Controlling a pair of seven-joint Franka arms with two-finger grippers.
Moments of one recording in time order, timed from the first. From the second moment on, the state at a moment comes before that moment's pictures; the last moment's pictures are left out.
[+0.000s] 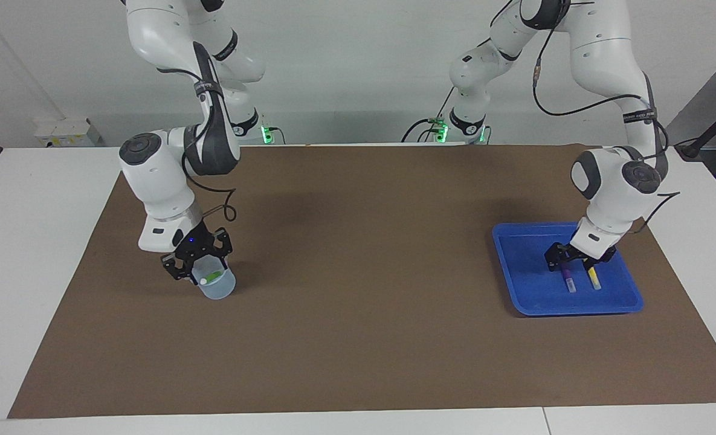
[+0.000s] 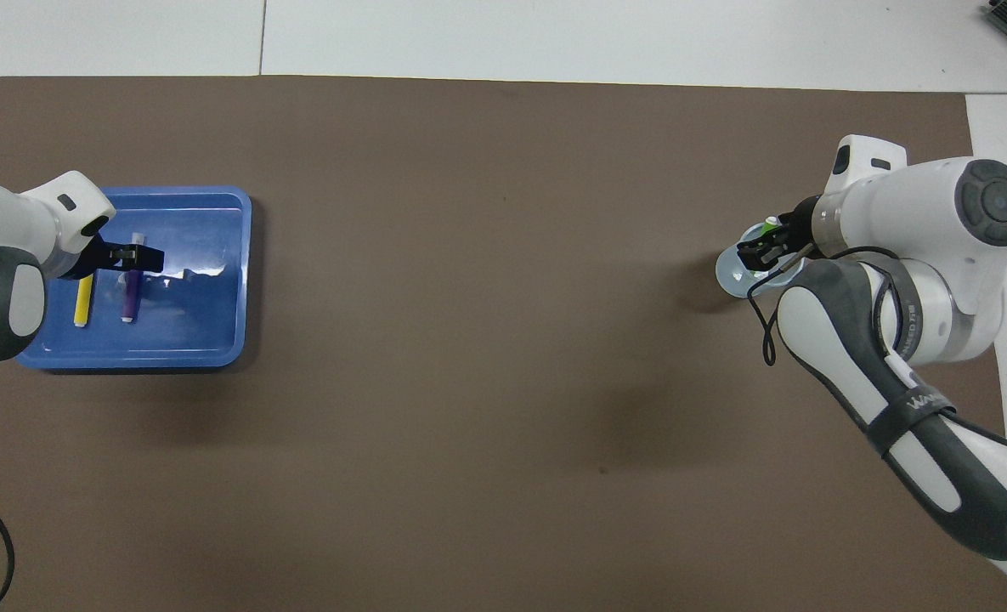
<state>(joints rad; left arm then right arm) 0.51 0.37 -0.43 -1.91 0.25 2.33 0.04 -0.18 0.27 0.24 -1.92 -0.01 2.38 -0.54</state>
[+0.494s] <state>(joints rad) 0.48 0.34 -0.45 -1.91 0.25 2.34 0.05 -0.18 0.27 0.24 -1.91 -0.04 2.38 -0.54</state>
